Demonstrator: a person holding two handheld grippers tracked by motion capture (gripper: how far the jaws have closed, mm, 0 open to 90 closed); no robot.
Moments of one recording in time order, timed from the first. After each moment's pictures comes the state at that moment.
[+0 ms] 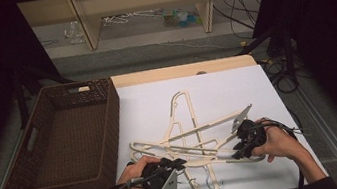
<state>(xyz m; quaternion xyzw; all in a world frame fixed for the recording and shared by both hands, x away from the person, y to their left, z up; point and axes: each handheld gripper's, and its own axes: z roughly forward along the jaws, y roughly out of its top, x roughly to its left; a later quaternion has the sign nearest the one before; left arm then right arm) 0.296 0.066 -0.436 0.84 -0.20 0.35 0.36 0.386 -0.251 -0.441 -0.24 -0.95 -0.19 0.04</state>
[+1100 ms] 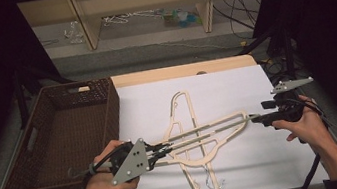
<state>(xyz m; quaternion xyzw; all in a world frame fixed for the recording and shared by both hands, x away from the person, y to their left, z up) 0.296 0.111 -0.342 0.84 -0.01 0.25 0.48 0.396 -0.334 -0.382 -0.40 -0.82 -0.37 -0.16</state>
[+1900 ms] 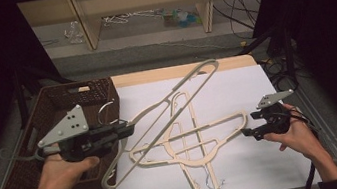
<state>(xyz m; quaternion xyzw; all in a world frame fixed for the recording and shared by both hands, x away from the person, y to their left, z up) 0.306 0.182 -0.275 0.78 0.21 0.14 0.57 0.389 -0.307 -0.410 -0.36 -0.86 -0.33 -0.13</state>
